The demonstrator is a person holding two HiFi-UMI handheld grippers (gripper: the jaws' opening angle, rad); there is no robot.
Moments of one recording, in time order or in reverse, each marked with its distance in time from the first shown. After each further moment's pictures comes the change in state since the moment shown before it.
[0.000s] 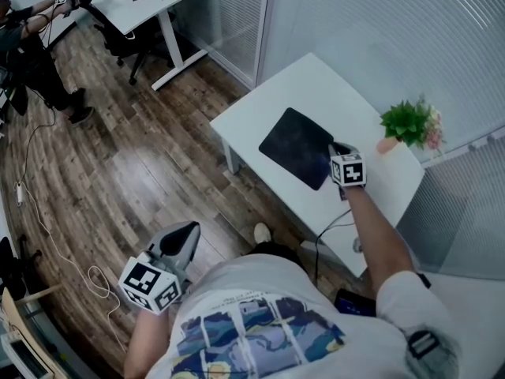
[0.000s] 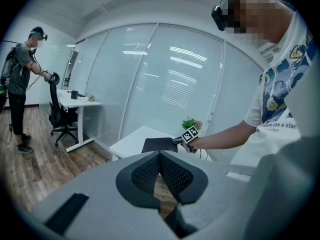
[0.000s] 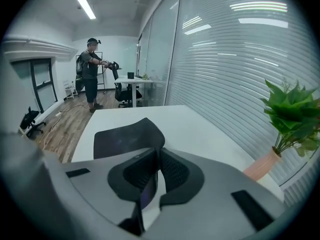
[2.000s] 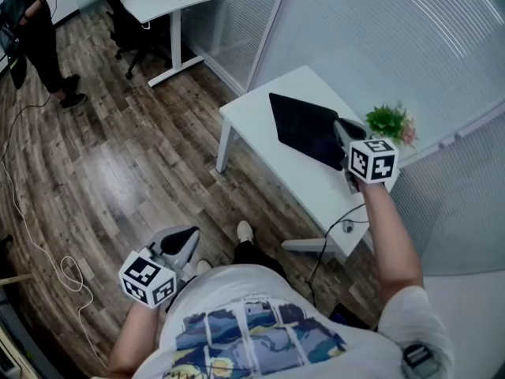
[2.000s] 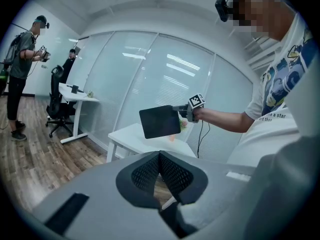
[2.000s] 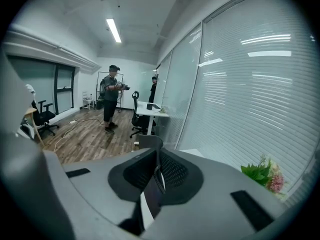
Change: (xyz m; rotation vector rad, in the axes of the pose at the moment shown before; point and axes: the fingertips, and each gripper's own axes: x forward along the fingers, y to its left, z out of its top) left arm -0.144 -0.022 -0.093 -0.037 -0.057 -0.109; right arm -0.242 0.142 0.155 -0.119 -0.252 0.081
